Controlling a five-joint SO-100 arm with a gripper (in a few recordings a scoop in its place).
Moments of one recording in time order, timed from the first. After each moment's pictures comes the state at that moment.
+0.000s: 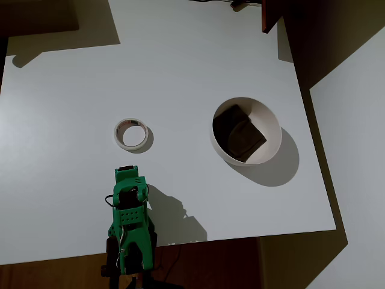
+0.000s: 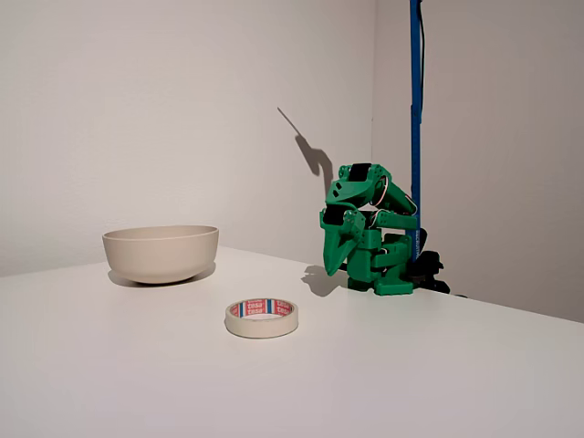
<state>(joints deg) -2.2 194.2 168.8 78.8 0.3</state>
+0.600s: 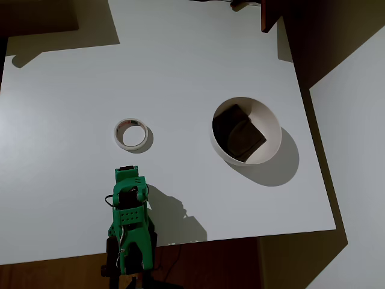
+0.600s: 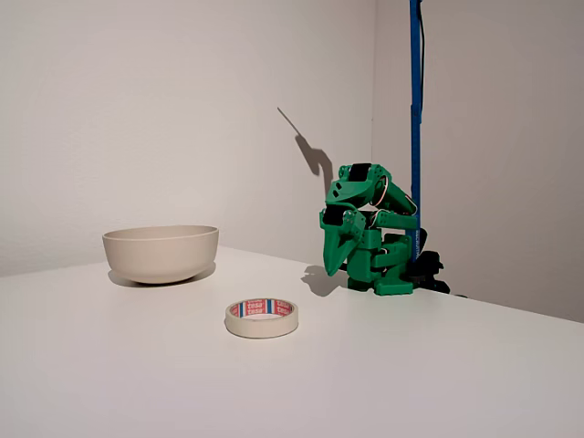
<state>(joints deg) -1.8 194.2 168.8 78.6 1.3</state>
